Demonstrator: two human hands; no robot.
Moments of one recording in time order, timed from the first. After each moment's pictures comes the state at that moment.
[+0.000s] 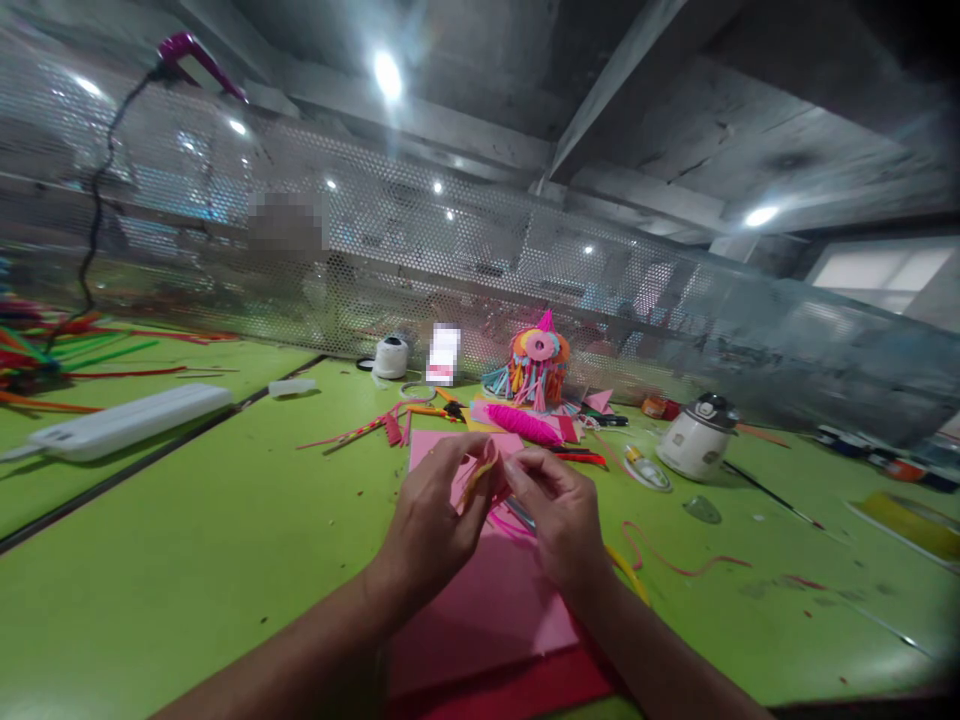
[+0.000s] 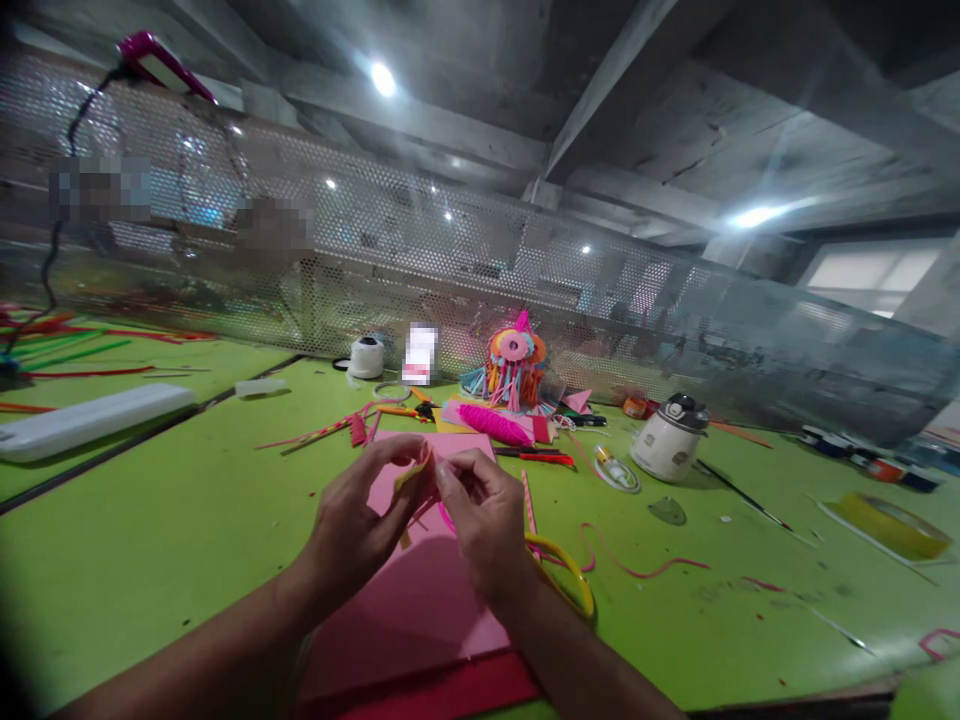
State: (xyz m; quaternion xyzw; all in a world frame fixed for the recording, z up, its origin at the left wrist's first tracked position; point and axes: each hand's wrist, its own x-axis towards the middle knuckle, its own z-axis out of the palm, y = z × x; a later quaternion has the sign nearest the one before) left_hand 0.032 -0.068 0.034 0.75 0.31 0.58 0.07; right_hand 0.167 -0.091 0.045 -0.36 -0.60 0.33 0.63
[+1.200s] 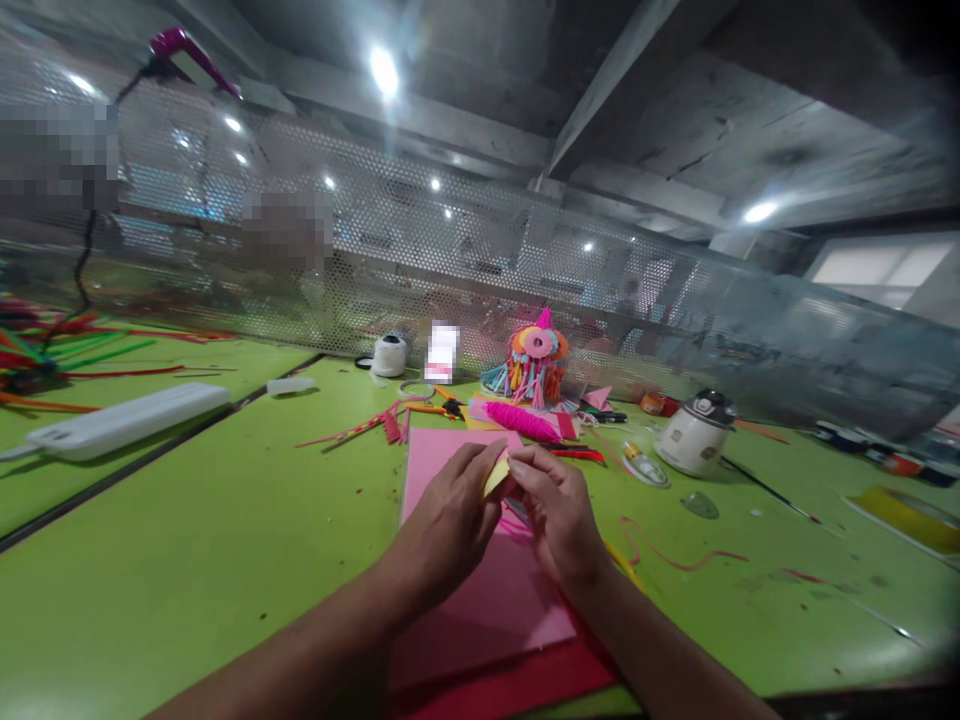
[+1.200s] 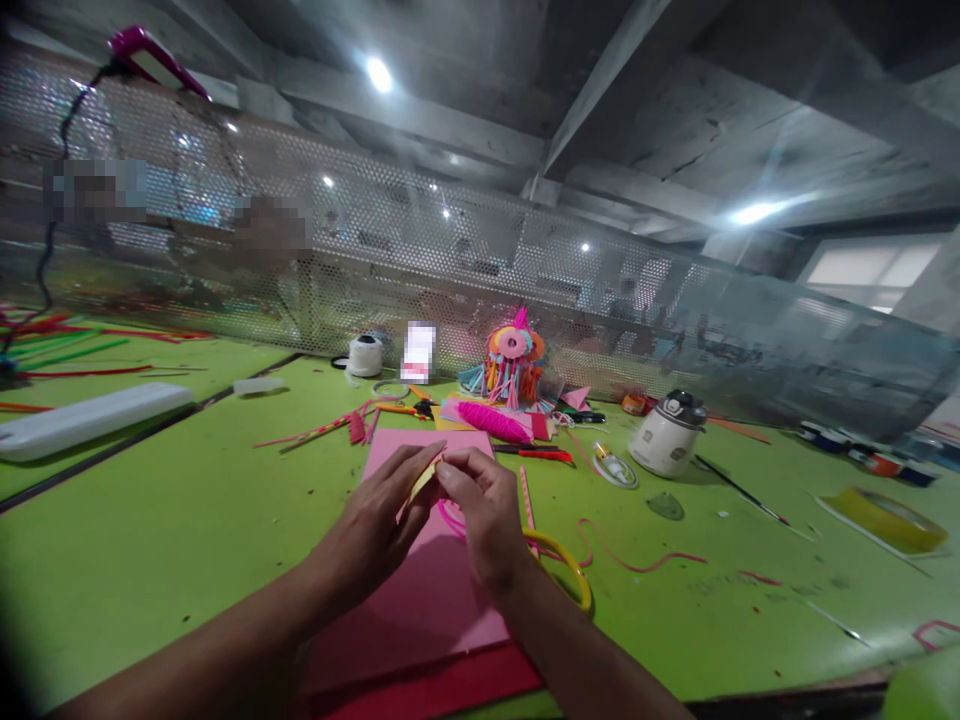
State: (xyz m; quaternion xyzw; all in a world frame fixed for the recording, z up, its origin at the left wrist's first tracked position) left_hand 0.038 -0.070 0.029 0.83 0.29 0.46 0.09; right_hand 0.168 -0.086 0.041 -0.28 -0.54 0.47 0.64
